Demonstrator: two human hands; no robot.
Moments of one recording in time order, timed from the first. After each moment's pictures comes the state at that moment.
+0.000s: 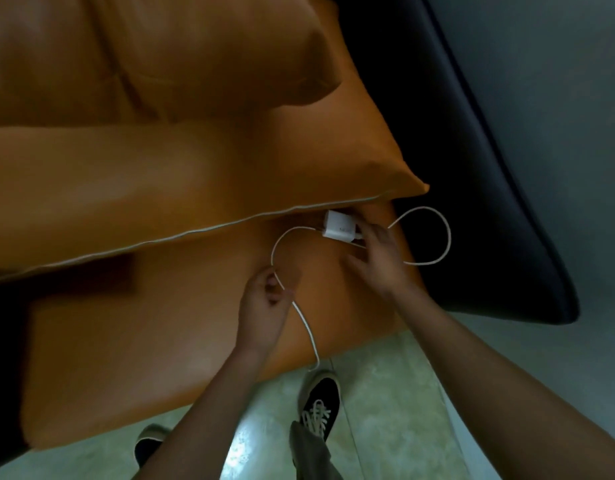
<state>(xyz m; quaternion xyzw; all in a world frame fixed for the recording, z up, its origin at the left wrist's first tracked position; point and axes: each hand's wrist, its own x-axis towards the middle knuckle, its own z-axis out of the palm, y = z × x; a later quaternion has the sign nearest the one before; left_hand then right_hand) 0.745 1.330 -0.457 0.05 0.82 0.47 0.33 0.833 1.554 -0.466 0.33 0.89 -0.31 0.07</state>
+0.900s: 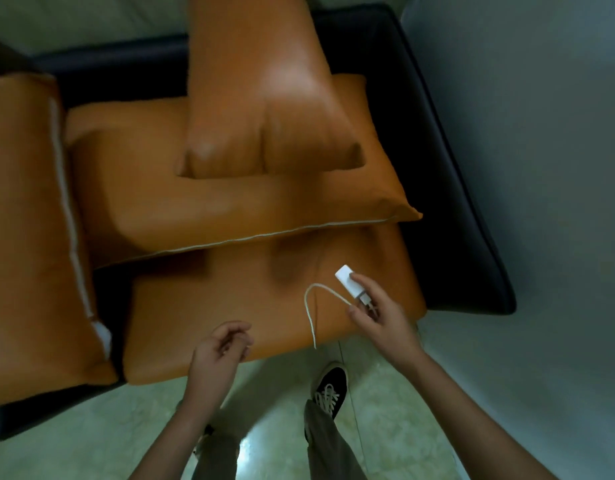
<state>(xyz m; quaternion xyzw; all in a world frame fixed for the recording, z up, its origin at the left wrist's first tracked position) 0.762 1.169 -0.304 -0.02 0.79 0.50 0.34 0.897 1.440 -0.304 0.33 0.73 -0.60 0.03</state>
